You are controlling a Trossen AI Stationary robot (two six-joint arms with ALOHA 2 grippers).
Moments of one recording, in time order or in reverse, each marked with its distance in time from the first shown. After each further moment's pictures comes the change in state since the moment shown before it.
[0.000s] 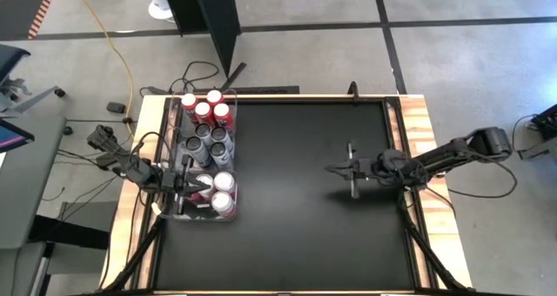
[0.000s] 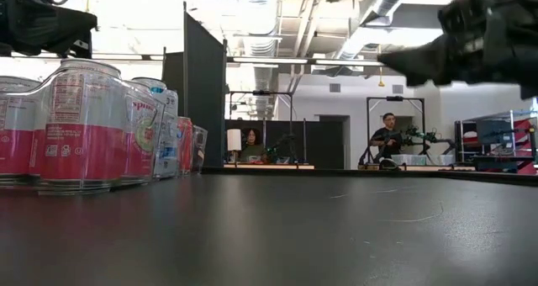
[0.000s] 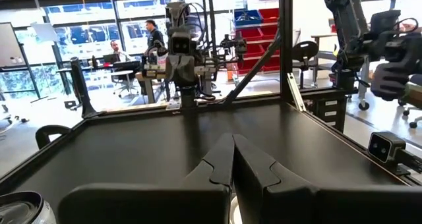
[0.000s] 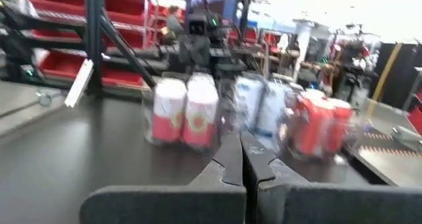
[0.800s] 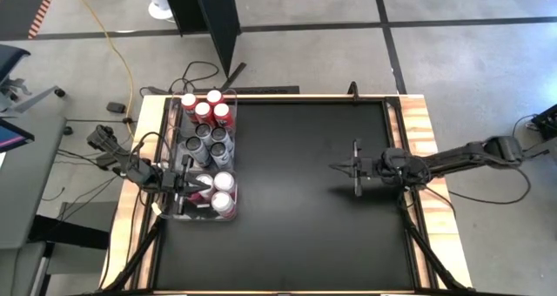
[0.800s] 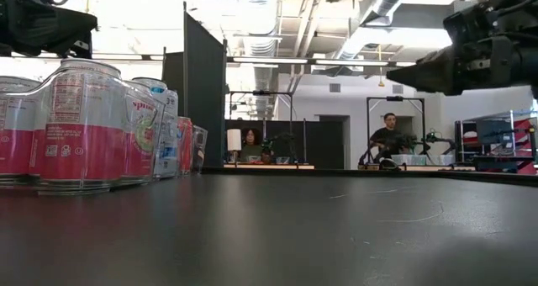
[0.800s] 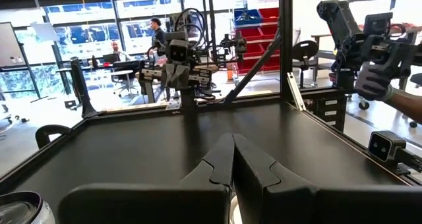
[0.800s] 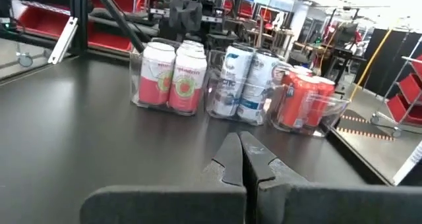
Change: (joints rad) left arm 0.000 0.002 0.000 -0.003 -0.001 0.000; right arm -0.066 -0.221 -0.080 -0.252 0.003 -0.081
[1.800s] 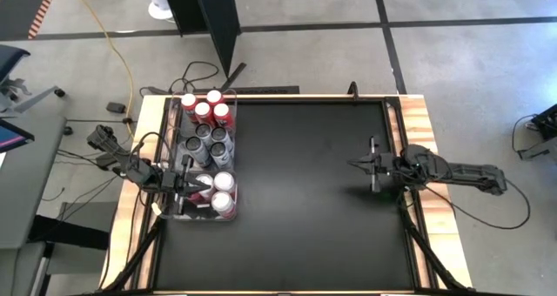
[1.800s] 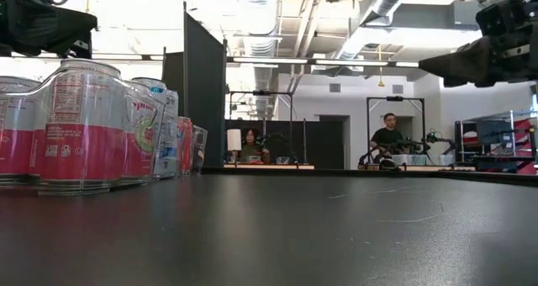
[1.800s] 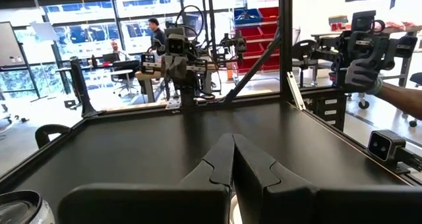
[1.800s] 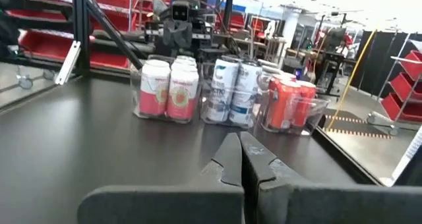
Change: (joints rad) left arm 0.000 0.001 0.000 -0.002 -0.001 0.000; right arm -0.078 -0.883 0.000 -0.871 -0.068 0.053
